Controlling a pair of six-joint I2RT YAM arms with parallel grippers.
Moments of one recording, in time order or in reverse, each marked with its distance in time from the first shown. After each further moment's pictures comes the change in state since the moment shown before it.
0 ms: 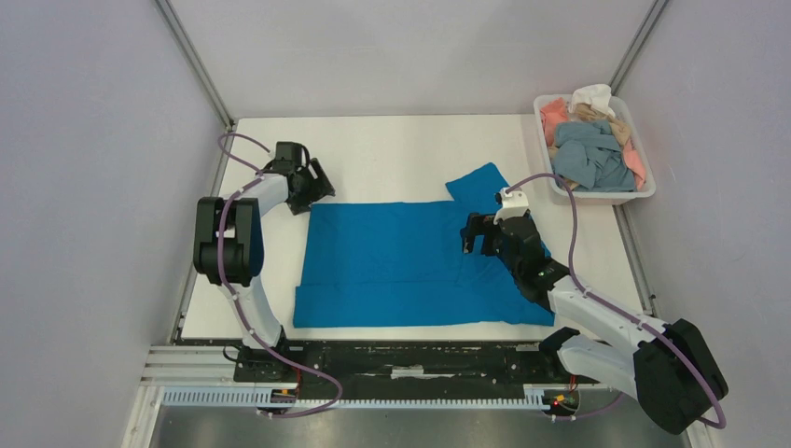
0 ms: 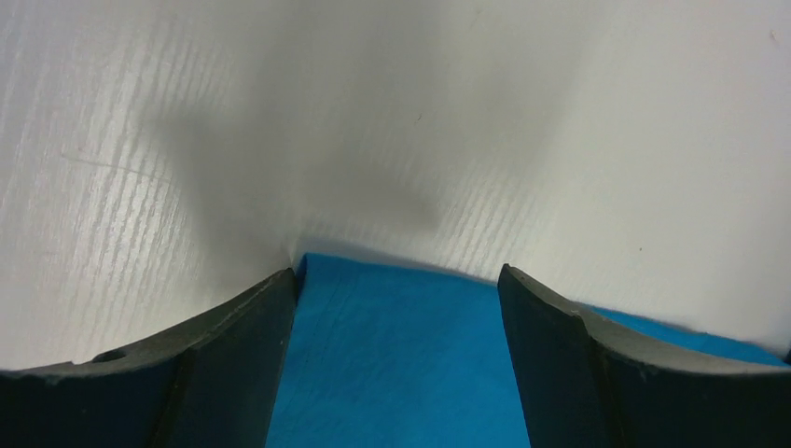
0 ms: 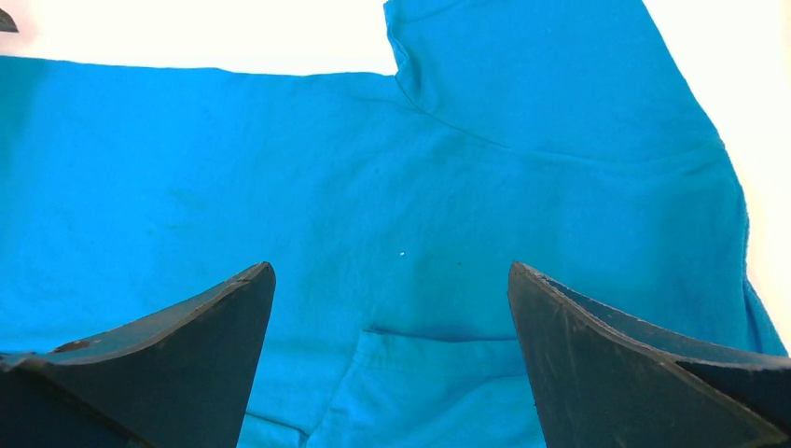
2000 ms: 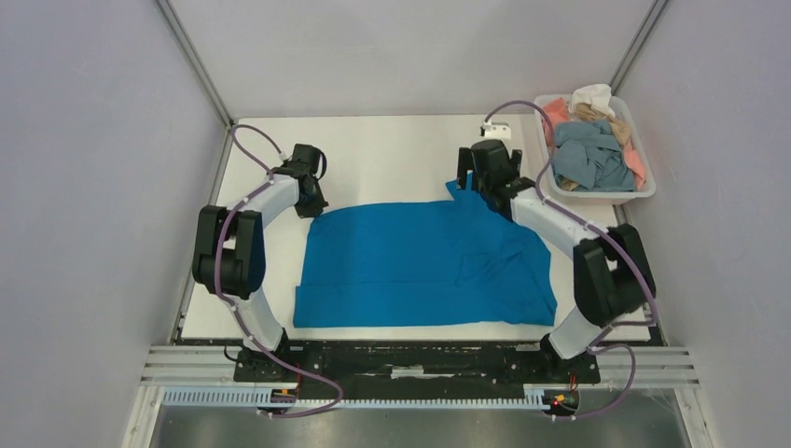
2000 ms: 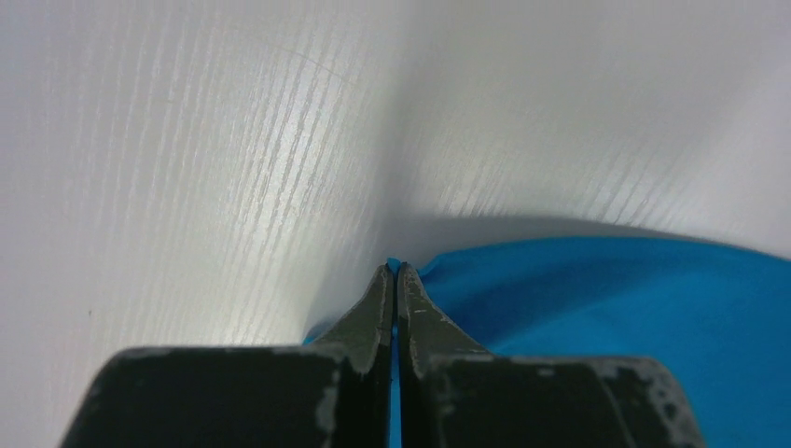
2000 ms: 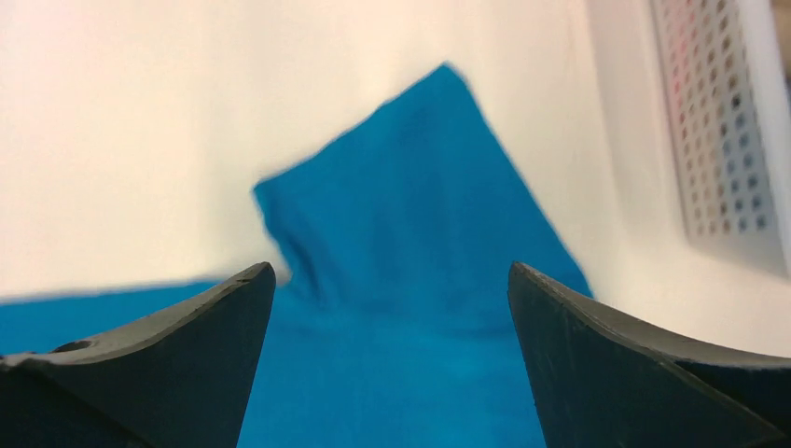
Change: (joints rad) left arm -0.111 -0.079 -0.005 -0.241 -0.244 0.078; right arm -0.105 0.520 0.618 -0.278 0.194 -0.029
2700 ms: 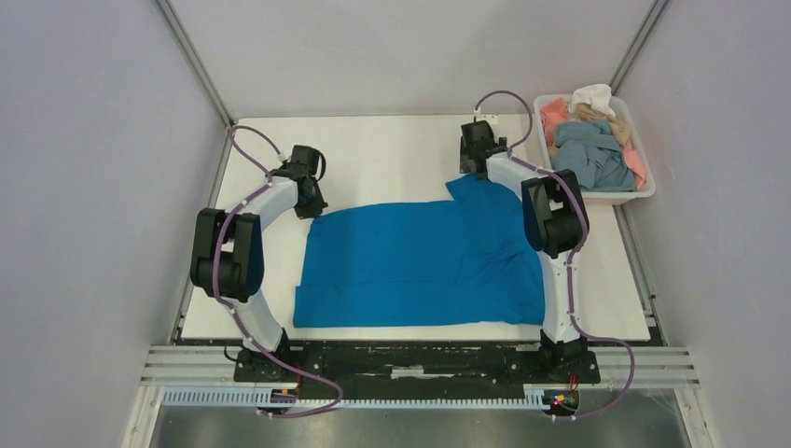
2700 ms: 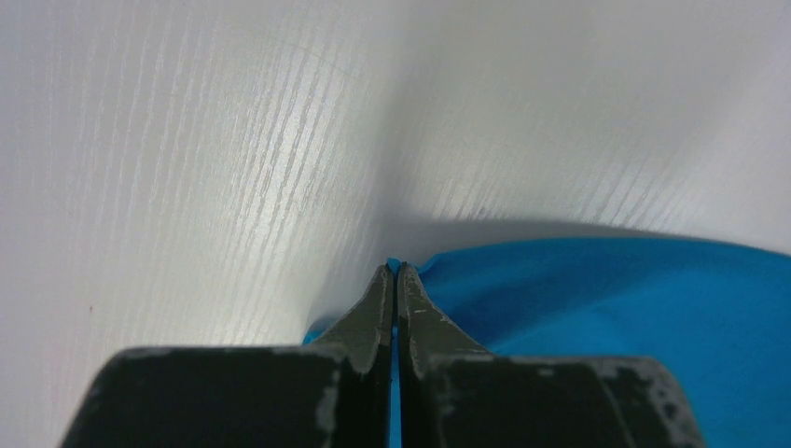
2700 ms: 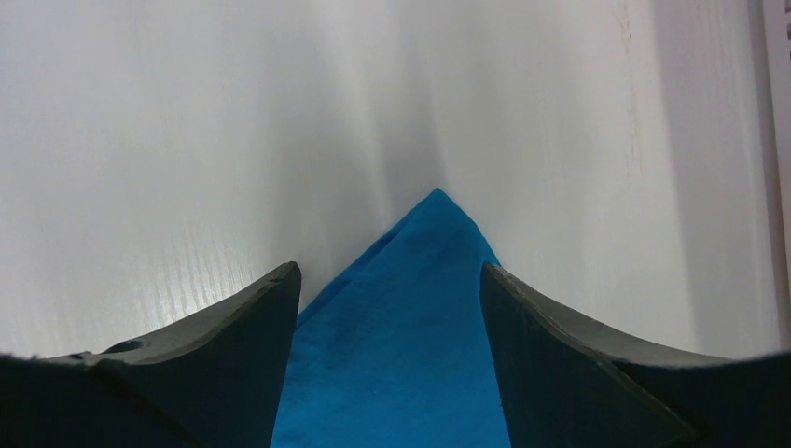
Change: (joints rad) left arm 0.000 -0.032 -0.027 0.020 -0.002 0.000; right arm -0.141 0.691 0.624 -0.143 0.042 -0.053
